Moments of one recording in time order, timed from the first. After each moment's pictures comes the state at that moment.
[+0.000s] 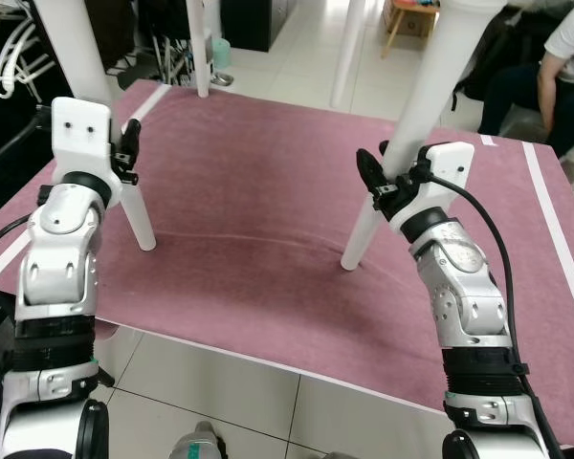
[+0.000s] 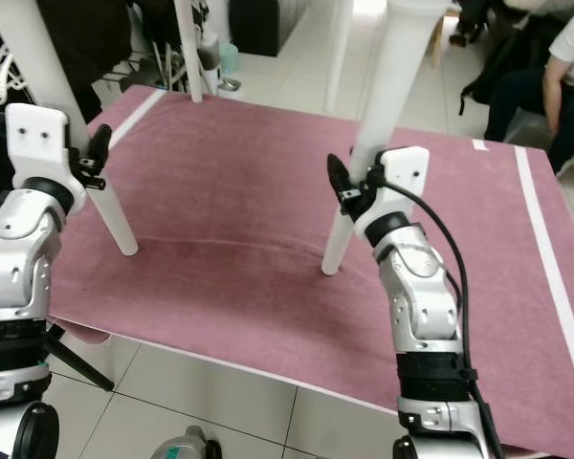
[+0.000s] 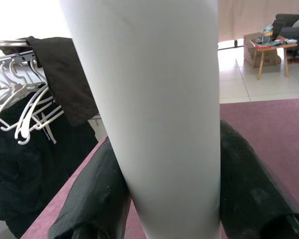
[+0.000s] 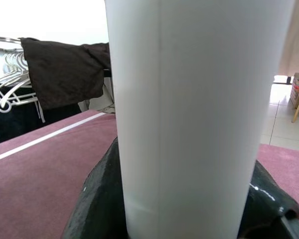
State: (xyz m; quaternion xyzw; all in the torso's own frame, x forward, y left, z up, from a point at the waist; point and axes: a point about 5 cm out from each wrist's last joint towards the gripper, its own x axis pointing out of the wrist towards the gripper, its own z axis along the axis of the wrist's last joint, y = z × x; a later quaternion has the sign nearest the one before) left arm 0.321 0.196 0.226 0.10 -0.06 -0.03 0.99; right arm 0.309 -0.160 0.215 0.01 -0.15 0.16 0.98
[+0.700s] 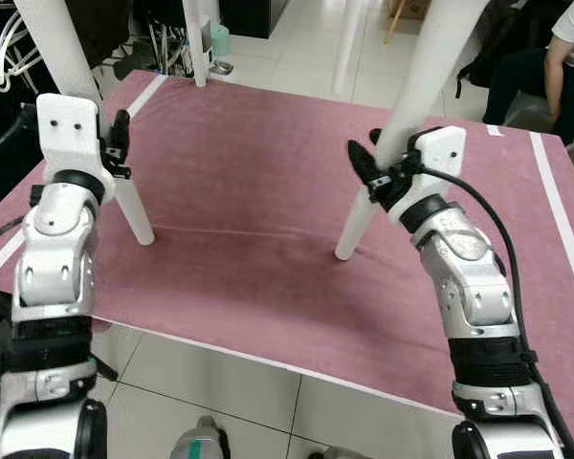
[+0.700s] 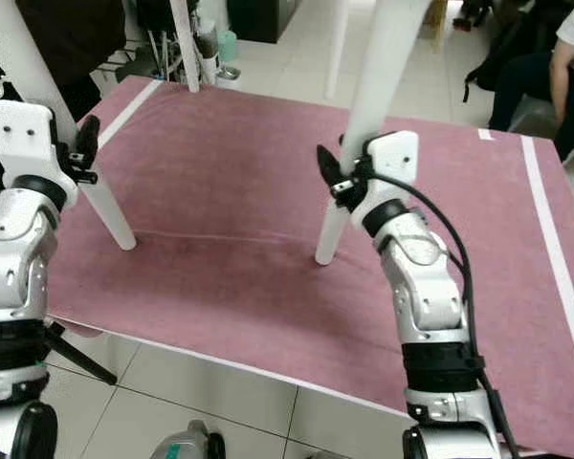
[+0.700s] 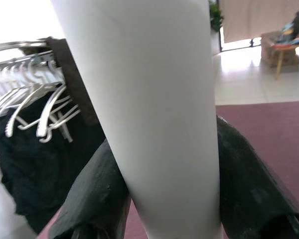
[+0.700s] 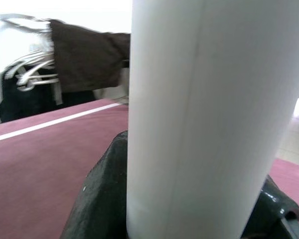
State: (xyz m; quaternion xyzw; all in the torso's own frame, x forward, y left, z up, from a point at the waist) left arm 0.336 0.213 0.233 0.12 -0.07 0.01 0.99; right arm 0.308 -0.145 0.227 -0.07 -0.15 0.23 0.96
